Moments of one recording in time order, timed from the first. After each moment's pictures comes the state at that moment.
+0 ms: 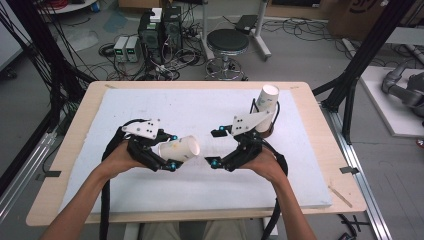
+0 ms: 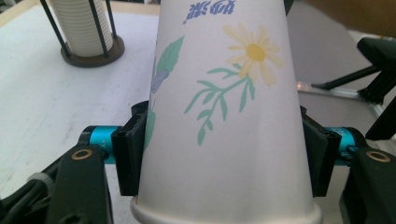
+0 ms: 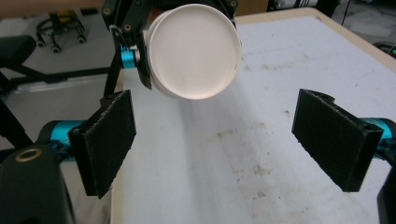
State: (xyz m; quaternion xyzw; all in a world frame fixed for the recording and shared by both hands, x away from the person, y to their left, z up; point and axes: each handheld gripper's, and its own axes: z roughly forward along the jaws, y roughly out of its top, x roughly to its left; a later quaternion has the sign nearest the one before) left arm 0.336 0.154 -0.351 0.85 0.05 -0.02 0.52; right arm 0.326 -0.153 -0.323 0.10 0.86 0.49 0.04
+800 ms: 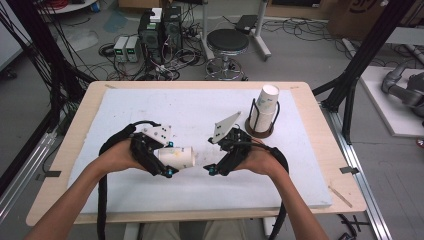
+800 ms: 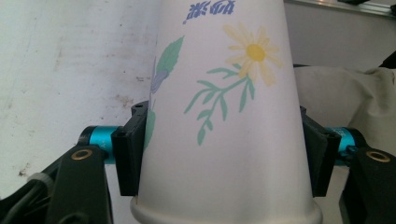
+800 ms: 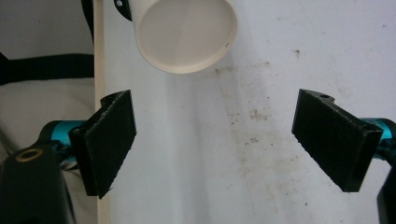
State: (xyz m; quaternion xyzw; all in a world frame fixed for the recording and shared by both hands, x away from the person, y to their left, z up) left arm 0.331 0.136 -0.337 0.94 0.05 -0.01 0.34; right arm 0.329 -0.124 -0.324 0.06 0.94 0.33 0.05
